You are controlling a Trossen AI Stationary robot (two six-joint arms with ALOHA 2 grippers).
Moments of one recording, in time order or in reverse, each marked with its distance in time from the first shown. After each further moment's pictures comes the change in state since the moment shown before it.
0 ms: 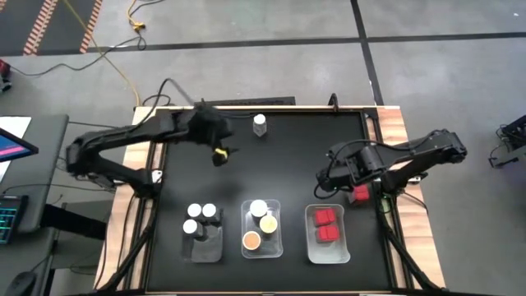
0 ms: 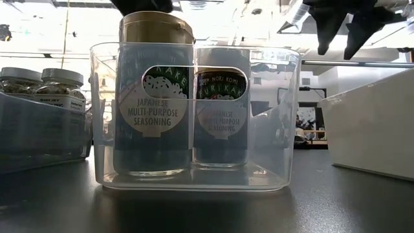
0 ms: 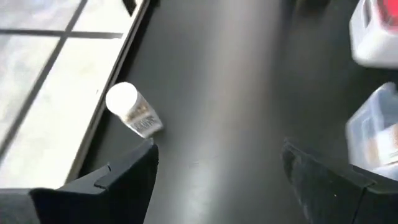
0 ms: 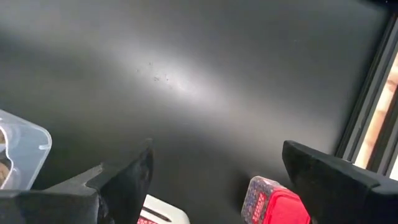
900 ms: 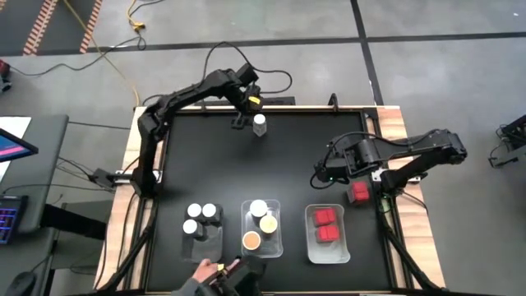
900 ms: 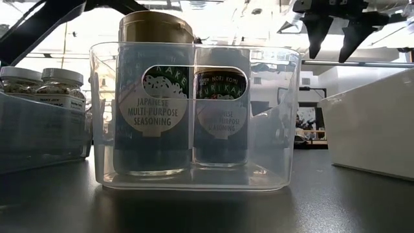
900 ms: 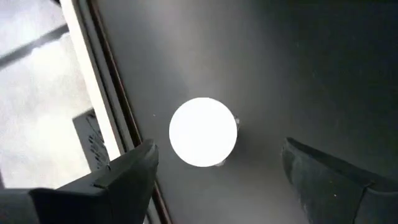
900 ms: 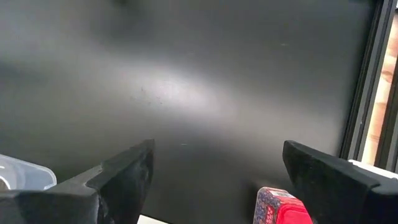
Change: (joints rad) left arm 0.378 0.810 0.725 -0.343 0.341 0.863; right arm -0.090 -0.001 0.000 0.019 0.025 0.049
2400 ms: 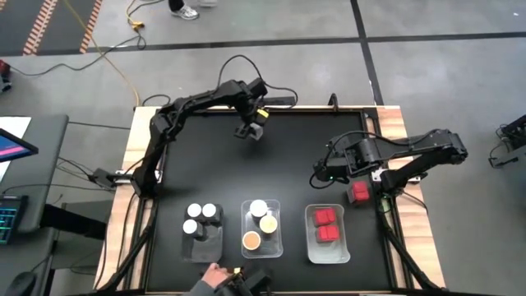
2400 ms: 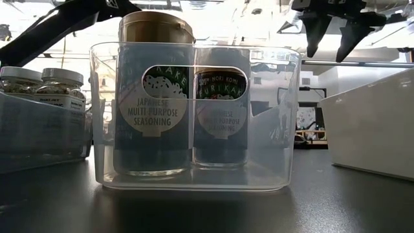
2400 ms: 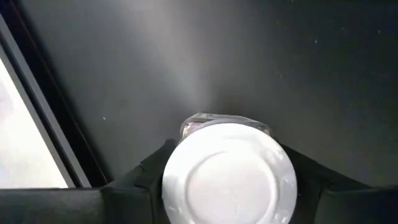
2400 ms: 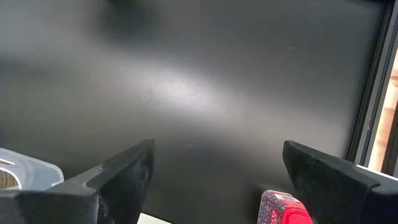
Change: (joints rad) left arm -0.057 0.129 0.002 -0.016 -0.070 0.077; right arm -0.002 -0.006 0.000 0.026 -0.001 -0.029
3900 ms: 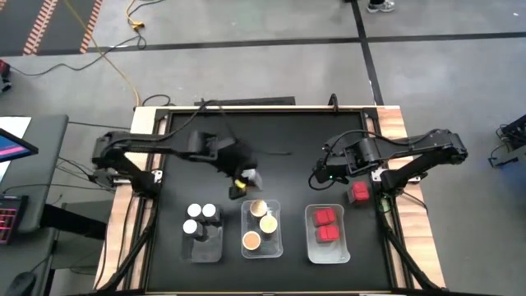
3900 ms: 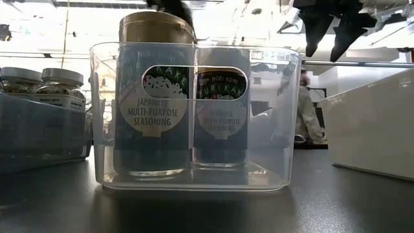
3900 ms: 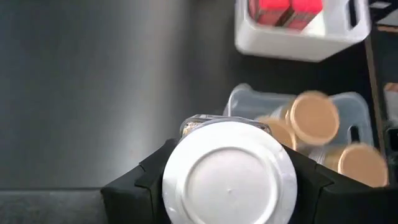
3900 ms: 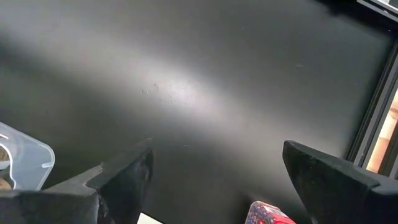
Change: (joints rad) left arm -0.633 -0.619 -0.364 0.122 -0.173 -1.229; right arm -0.005 -0.001 0.000 0.031 0.000 -0.175
